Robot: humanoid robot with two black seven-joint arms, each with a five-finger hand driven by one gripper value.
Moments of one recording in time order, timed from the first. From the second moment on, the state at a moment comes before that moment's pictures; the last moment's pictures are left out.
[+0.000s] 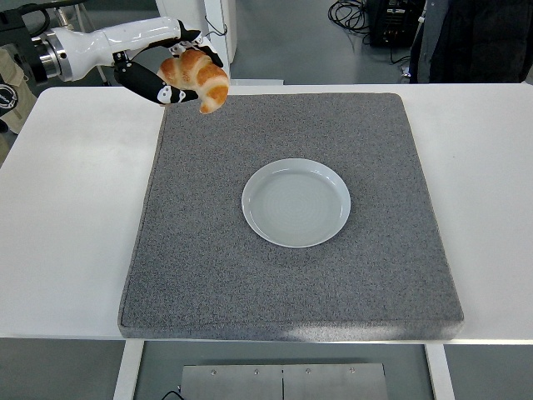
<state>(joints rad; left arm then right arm) -1.35 0.70 -0.18 -1.15 1.13 -0.21 -0.40 -0.14 0.00 0.01 0.13 -0.10 -0.08 0.25</state>
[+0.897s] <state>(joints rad) -1.43 0.41 -0.11 -1.10 1.18 -0.21 -0.39 -0.14 0.00 0.01 0.13 -0.10 -0.08 0.25</state>
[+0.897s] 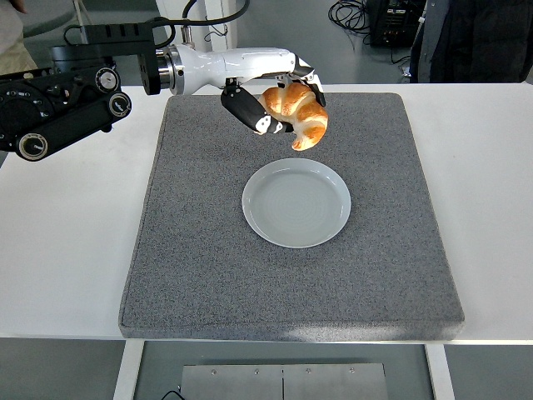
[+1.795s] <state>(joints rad) -1.30 0.14 0.06 -0.88 1.26 -0.07 -0.40 -0.14 0.00 0.01 0.13 -0.10 -0.08 0.25</state>
